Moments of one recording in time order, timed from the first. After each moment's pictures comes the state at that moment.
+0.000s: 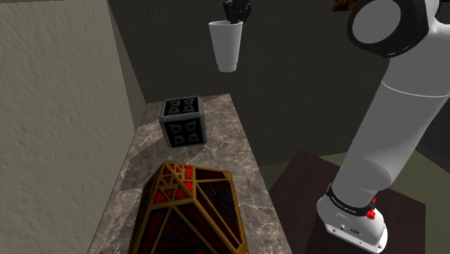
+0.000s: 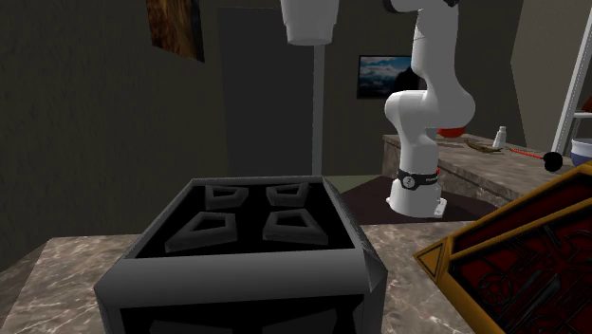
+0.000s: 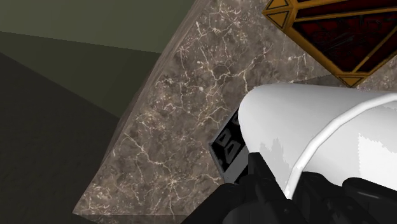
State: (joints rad) arm -0.05 0.03 -0.14 -1.22 0.17 1.28 -0.09
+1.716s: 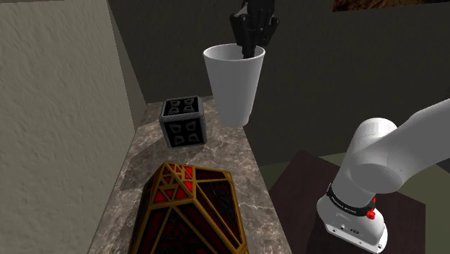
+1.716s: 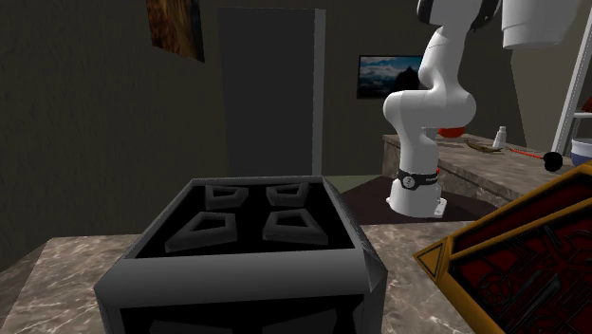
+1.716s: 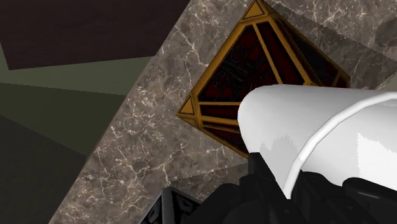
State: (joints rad) arm 0.11 -0.64 0.22 -1.86 0.26 1.35 0.41
